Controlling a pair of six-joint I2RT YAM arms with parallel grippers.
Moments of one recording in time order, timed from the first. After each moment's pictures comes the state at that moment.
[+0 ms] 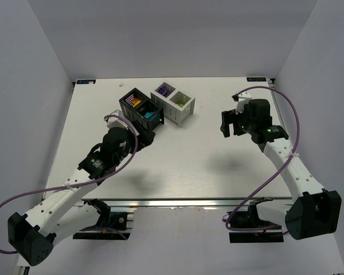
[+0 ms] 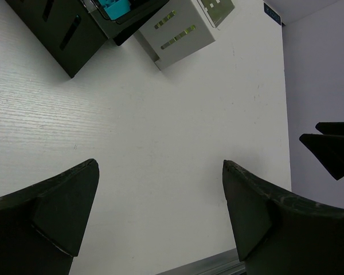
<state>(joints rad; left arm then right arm) -0.63 0.90 0.76 -0.27 -0.25 -0.85 0.23 1.18 0.99 -0.44 -0.18 -0.10</state>
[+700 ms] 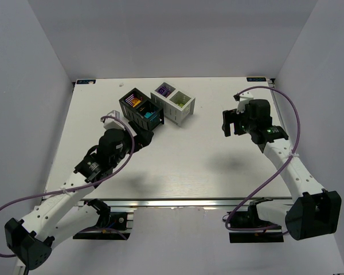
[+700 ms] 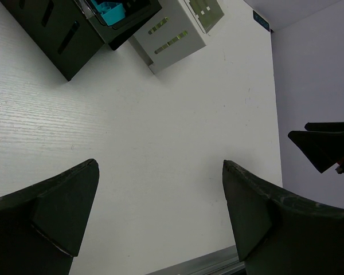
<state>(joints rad) -0.63 0.85 0.75 -0.29 -0.25 -0.86 0.23 1.18 0.98 -0.42 -0.12 -0.08</state>
